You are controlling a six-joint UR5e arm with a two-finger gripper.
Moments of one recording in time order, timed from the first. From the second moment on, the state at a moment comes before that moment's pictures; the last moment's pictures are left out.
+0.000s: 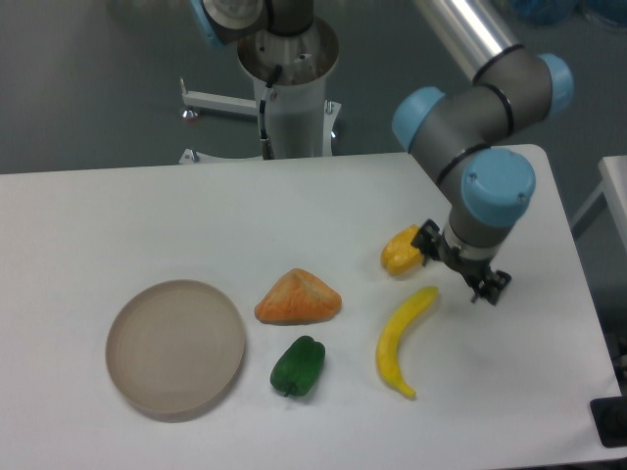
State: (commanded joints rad) arm 2.38 -2.06 -1.34 -1.42 1.64 1.27
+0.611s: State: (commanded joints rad) arm 2.37 -2.03 -1.50 -1.39 1.73 1.38
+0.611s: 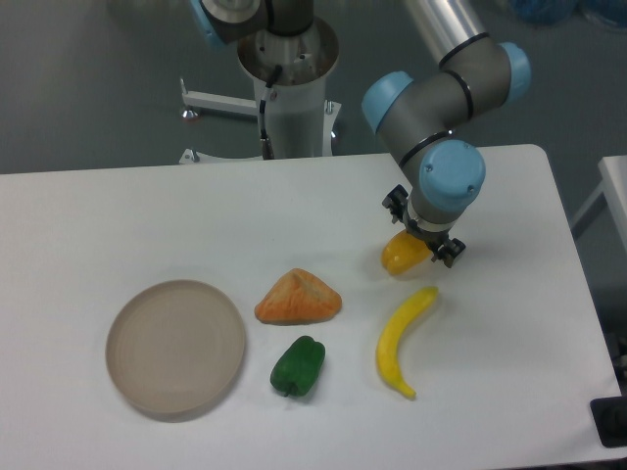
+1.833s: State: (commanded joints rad) arm 2.37 -2.02 -1.55 -1.31 1.73 1.42
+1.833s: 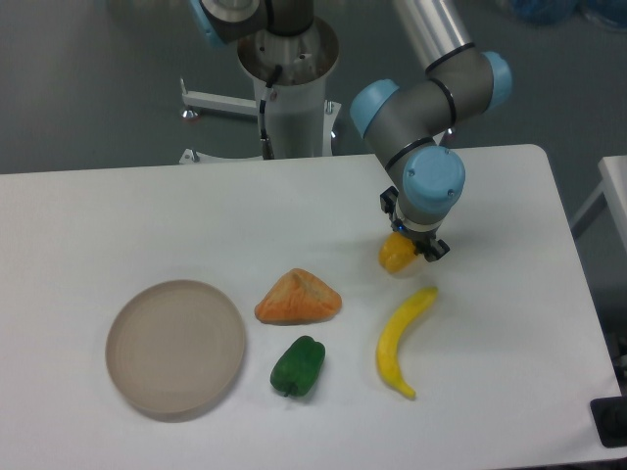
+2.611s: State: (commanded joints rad) arm 2.35 -2.05 -1.32 -1.33 1.60 1.41
